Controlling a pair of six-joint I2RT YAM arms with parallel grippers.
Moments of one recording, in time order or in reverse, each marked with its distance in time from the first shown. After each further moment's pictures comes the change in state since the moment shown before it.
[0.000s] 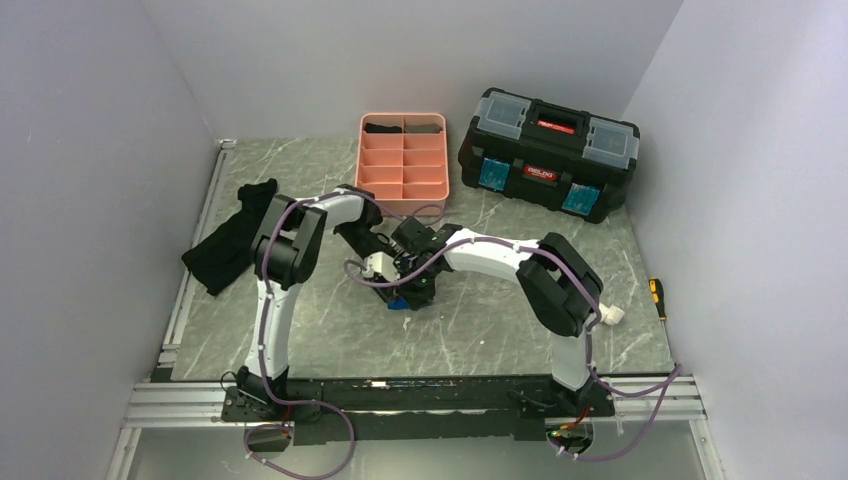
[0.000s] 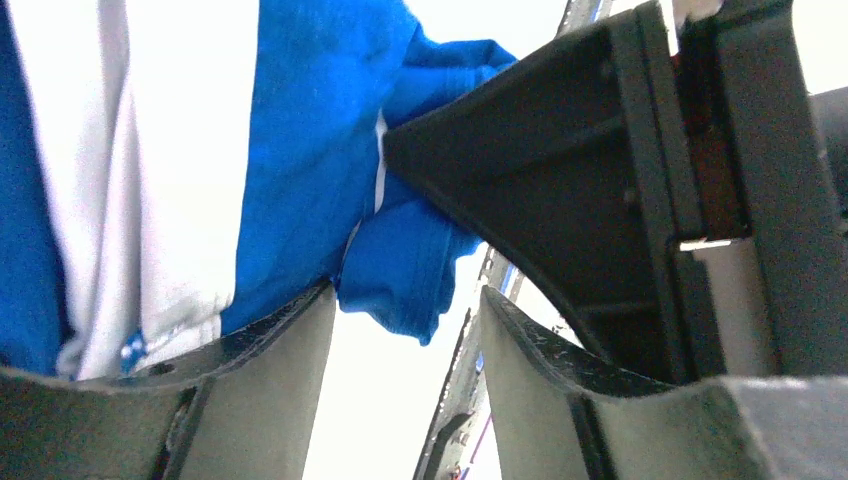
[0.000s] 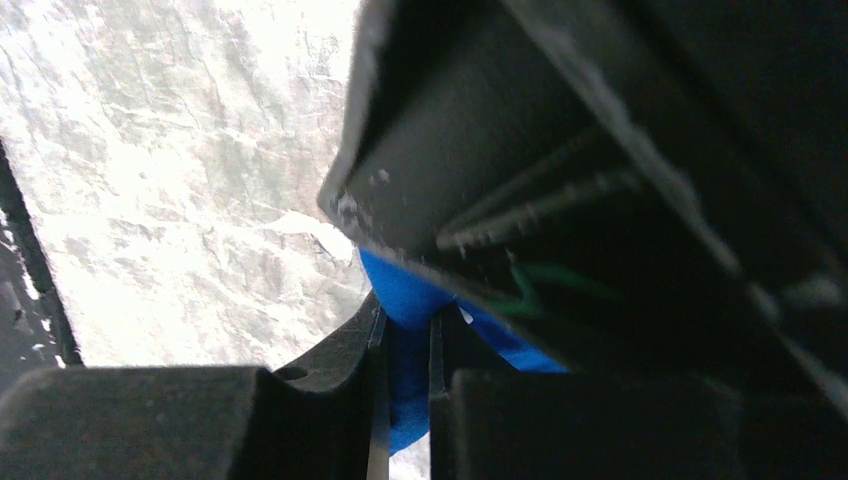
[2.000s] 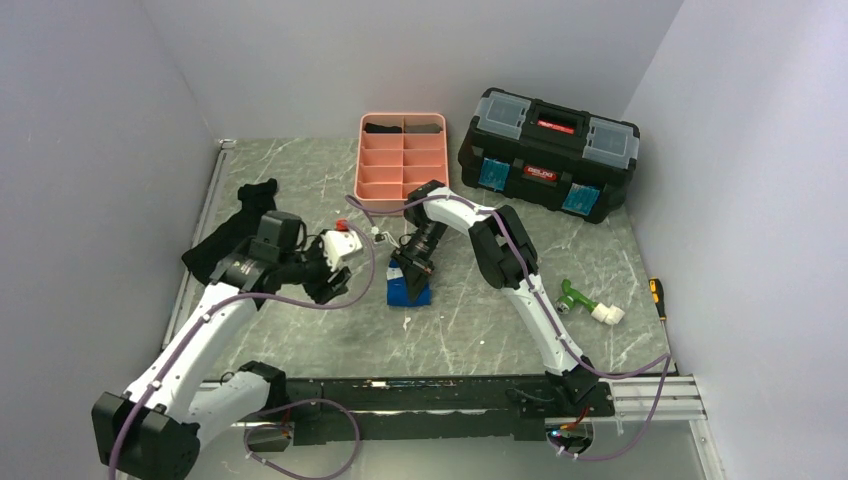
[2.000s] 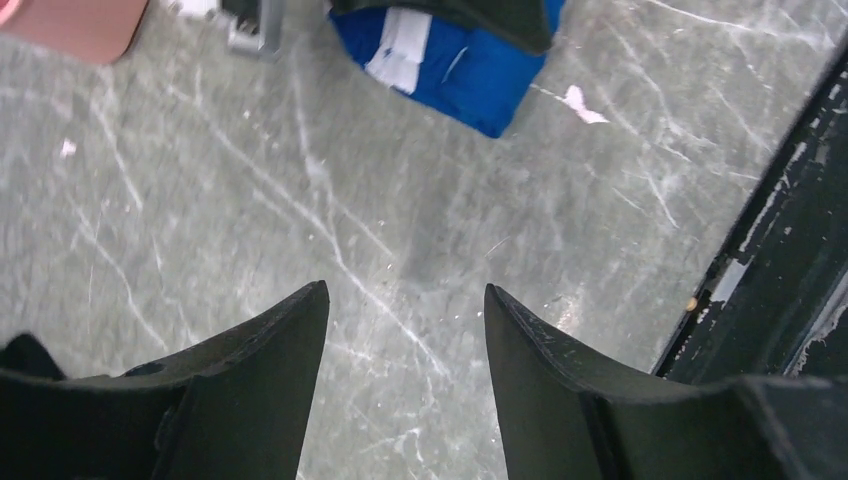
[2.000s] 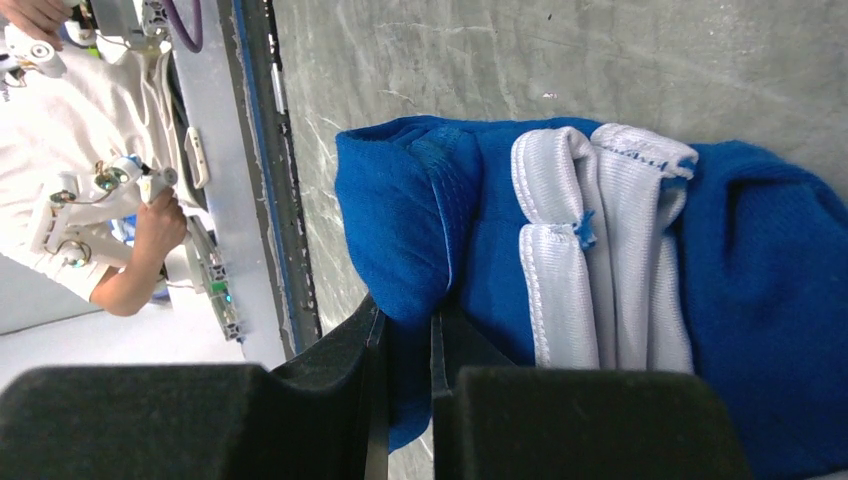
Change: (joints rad) left arm 0.126 -1.305 -0.735 0.562 -0.468 -0.060; right arm -0.224 0.653 0.796 -0.878 -0.556 -0.196
